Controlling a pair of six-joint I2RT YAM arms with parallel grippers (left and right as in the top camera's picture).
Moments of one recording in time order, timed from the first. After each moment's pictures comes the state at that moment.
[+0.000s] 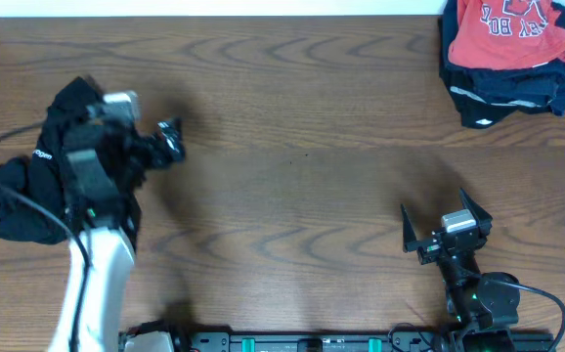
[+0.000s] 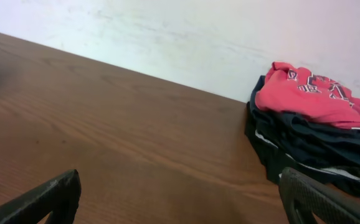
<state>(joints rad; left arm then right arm) 0.16 1.18 0.65 0.08 0.31 -0.11 0.12 0.01 0.01 -0.06 -0.12 -0.17</state>
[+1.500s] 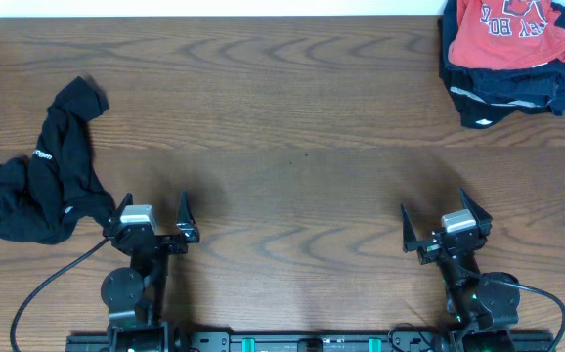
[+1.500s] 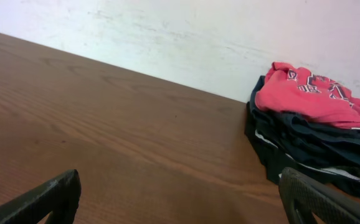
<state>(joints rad) 0.10 0.10 0.02 0.00 0.11 -0.09 0.12 0.01 0.01 -0.06 -0.11 -0.17</state>
